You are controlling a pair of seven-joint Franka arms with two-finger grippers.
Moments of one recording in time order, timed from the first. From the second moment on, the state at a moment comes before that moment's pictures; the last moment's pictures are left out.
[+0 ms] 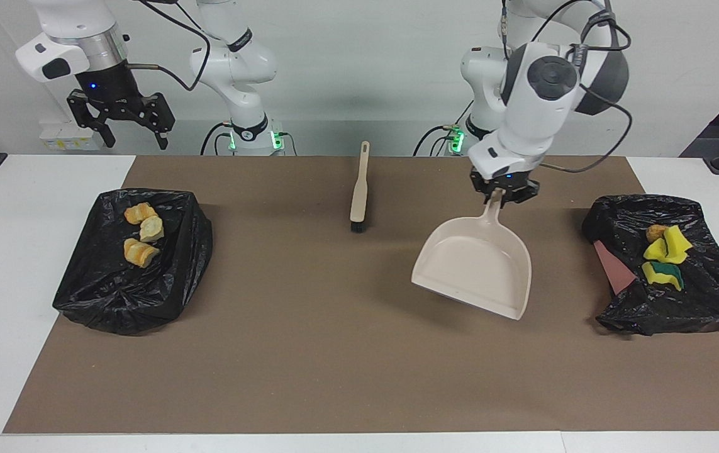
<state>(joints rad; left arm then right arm) -0.36 0.08 -0.06 -1.73 0.02 1.69 0.02 0.04 -0.07 -0.08 -1.54 -0.06 1.52 -0.04</state>
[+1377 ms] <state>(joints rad) -0.60 0.47 -0.07 -1.57 -0.11 2.12 -0.52 0.04 -0.07 -0.08 -1.54 -0.06 1.52 -0.04</state>
